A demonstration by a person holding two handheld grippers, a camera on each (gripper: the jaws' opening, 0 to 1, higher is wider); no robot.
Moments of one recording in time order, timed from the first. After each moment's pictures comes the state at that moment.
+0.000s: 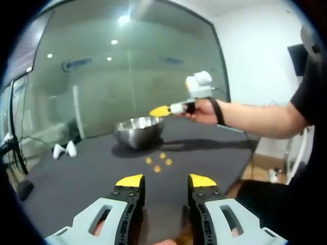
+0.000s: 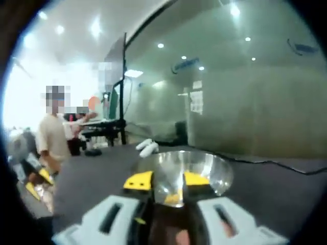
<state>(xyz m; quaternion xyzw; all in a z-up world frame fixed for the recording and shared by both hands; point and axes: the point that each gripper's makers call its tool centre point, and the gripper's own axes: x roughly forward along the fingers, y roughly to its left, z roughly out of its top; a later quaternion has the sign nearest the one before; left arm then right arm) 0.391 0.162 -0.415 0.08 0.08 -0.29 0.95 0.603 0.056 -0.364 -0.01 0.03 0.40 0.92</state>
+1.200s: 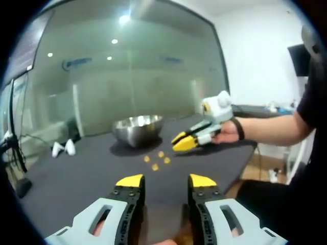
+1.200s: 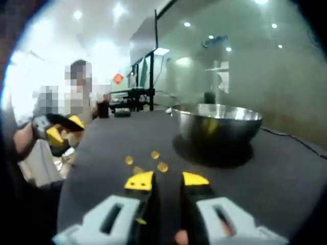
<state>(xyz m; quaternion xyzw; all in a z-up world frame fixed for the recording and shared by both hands) 0.390 0.158 -0.421 0.08 0.08 -0.29 0.95 0.529 0.068 -0.461 -0.06 0.12 0.49 0.86</state>
